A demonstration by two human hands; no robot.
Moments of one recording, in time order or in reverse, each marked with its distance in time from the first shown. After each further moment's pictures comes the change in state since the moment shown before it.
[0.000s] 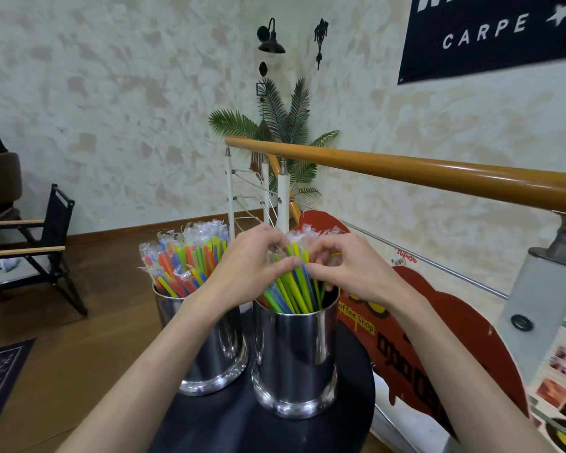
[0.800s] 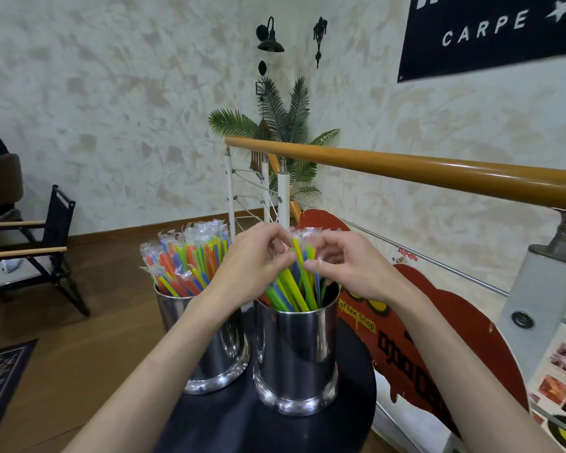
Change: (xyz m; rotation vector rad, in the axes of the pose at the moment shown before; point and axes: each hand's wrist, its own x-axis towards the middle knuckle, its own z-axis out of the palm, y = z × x) left_hand -0.001 -0.002 0.007 -0.083 0.086 -0.001; right_hand 0.004 0.016 0.001 0.112 -0.019 -0.051
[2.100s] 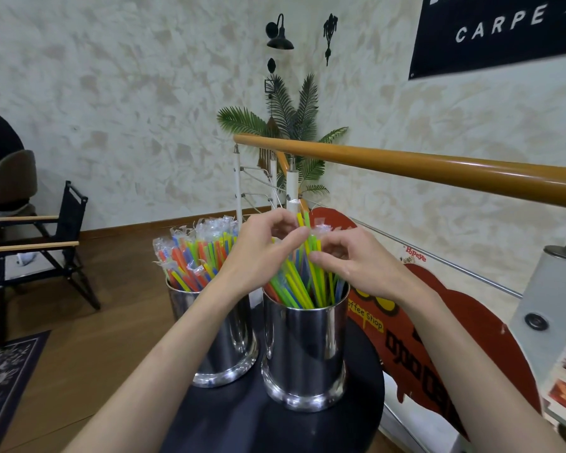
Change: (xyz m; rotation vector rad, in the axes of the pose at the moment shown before) left_hand 0.005 0.008 -0.008 -0.343 0.060 -0.022; right_hand 0.003 -0.013 0.002 -0.214 -0.022 -0.054
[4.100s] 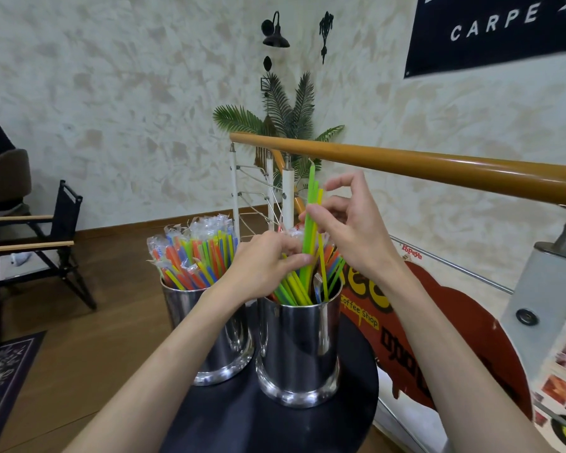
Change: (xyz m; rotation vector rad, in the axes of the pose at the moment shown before) left_hand 0.000 -0.014 0.011 0.414 -0.246 -0.085; right_hand 0.013 -0.026 -0.005 0.318 0.380 -0.093
